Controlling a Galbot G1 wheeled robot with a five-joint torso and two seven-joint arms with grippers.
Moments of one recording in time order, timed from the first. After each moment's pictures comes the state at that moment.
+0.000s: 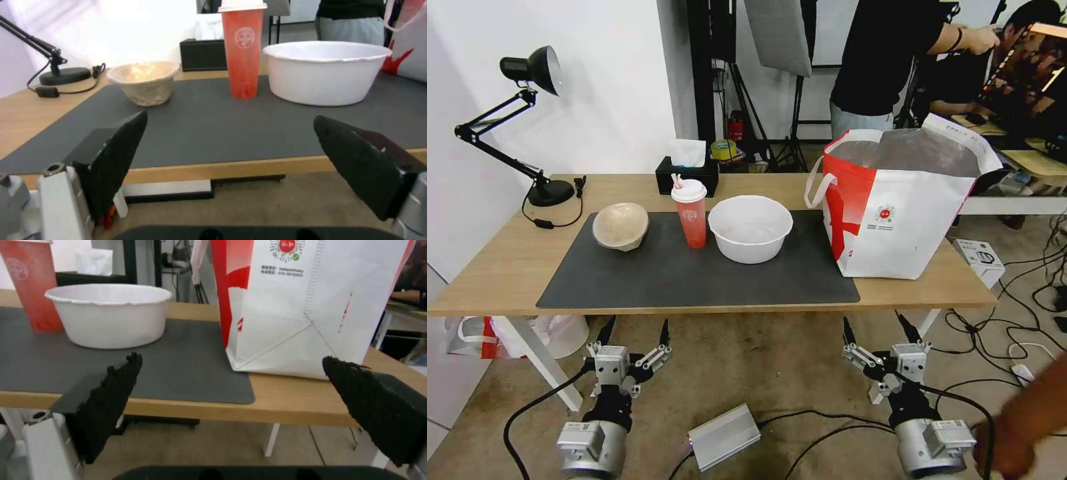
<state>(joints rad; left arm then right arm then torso) 1.80 -1.50 -0.55 -2.30 0.00 0.00 0.00 -1.80 1.50 0.55 2.30 0.00 0.00 0.00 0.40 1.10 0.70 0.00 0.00</state>
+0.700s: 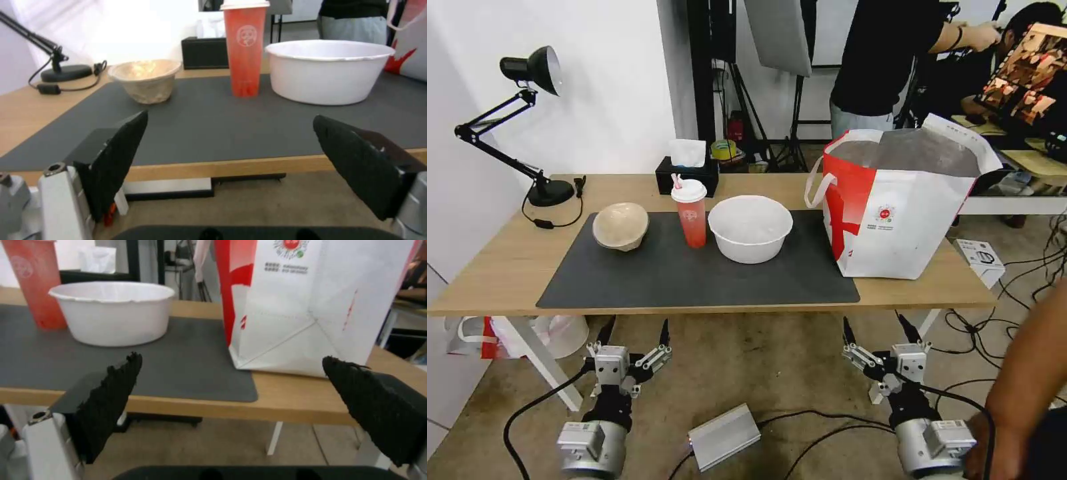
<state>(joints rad) 1.80 -1.49 -0.54 -2.31 -0.02 0.02 -0.03 -1.80 1.46 0.55 2.30 0.03 -0.02 0.00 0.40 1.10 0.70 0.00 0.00</state>
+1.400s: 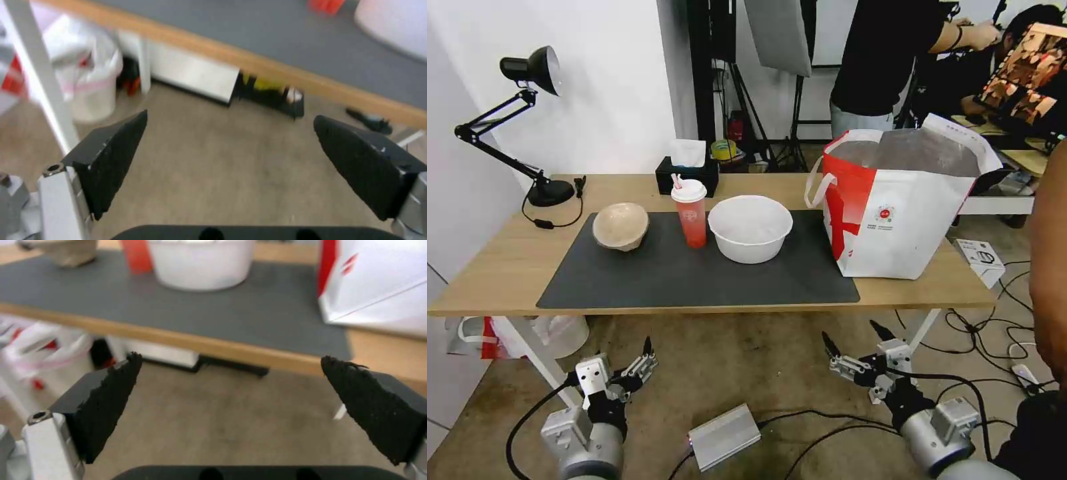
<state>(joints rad) 1.81 -1.41 -0.44 -2.44 -0.44 0.42 -0.54 -1.78 1.01 0.51 2.36 0.43 -0.25 0.03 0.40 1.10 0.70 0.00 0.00</state>
